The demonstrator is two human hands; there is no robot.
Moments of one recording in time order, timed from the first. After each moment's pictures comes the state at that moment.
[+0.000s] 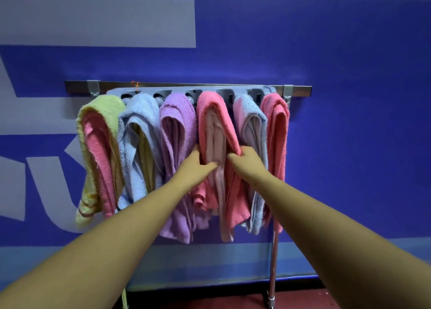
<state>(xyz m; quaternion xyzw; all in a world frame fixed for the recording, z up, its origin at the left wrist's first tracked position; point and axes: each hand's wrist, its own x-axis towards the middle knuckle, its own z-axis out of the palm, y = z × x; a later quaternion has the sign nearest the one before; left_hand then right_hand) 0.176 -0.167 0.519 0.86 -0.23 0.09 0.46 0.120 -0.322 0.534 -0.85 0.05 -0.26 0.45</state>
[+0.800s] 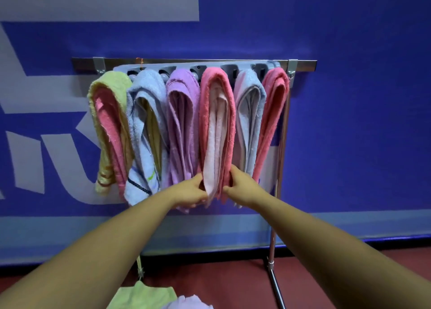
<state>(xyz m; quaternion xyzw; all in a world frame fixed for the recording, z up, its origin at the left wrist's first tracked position) 0.141 -0.120 0.439 0.87 -0.22 -0.20 0.39 0.064 -0.295 0.452 -0.93 -0.02 -0.10 0.35</state>
